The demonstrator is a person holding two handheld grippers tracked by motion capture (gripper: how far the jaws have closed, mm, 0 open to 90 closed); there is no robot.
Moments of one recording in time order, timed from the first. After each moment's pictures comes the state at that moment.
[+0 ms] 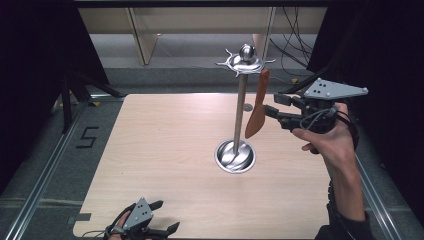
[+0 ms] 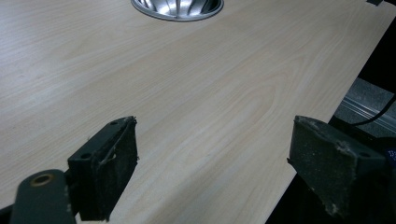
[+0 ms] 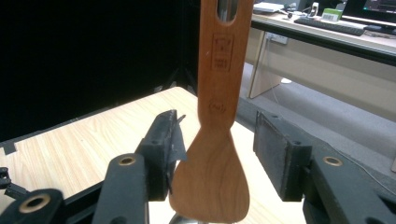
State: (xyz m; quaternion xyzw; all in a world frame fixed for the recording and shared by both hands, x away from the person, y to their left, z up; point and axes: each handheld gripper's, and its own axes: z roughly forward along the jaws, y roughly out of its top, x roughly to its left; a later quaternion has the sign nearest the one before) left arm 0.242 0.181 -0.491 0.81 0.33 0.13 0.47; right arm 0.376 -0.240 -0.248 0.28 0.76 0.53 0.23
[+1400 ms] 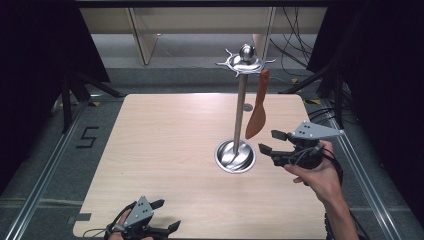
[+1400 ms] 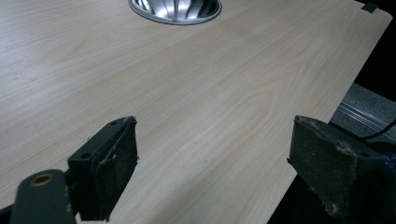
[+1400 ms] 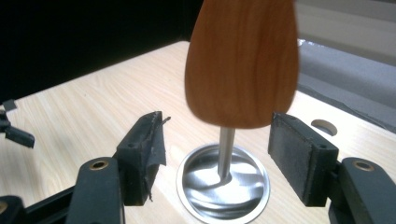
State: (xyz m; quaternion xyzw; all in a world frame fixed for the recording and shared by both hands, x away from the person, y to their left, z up) left arm 0.244 0.178 -0.490 0.80 0.35 0.11 0.48; right arm 0.356 -0.243 -0.342 0.32 0.78 0.50 0.20
